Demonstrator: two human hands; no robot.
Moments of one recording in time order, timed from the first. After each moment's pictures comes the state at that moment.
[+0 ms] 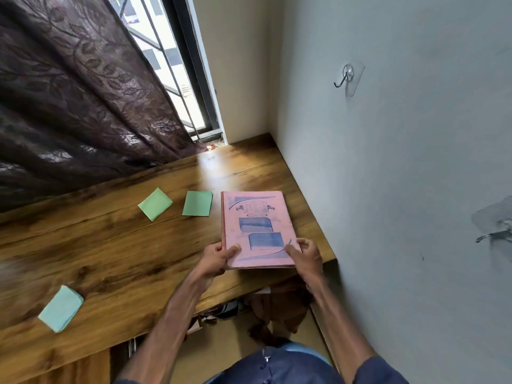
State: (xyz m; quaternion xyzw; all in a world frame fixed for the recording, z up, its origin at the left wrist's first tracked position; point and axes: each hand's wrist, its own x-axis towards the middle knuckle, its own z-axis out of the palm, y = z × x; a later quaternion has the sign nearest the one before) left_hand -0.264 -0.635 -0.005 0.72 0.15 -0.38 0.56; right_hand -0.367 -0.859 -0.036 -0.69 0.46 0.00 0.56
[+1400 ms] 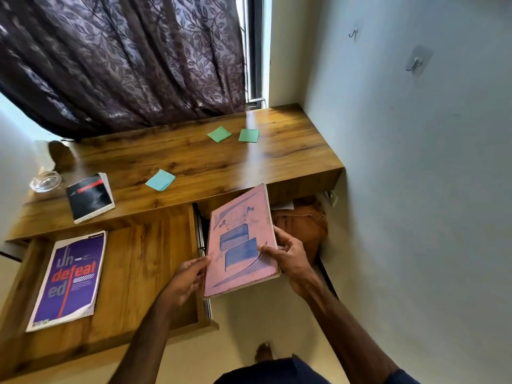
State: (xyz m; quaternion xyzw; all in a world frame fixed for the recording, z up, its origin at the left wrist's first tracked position) left_hand -0.677 -0.268 0.012 0.68 0.16 -0.33 0.64; right_hand -0.748 -0.528 0.060 -0.56 0.17 0.04 0.81
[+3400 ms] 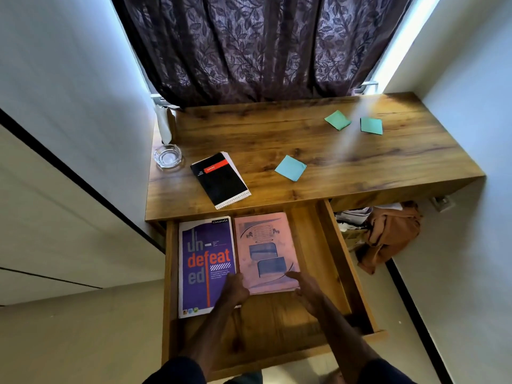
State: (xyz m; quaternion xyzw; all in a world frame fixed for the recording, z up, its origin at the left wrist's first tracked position) left_hand -0.533 0.107 -0.103 0.90 0.02 -0.36 0.25; right_hand -0.599 -0.089 -0.059 -0.60 0.38 0.21 0.68
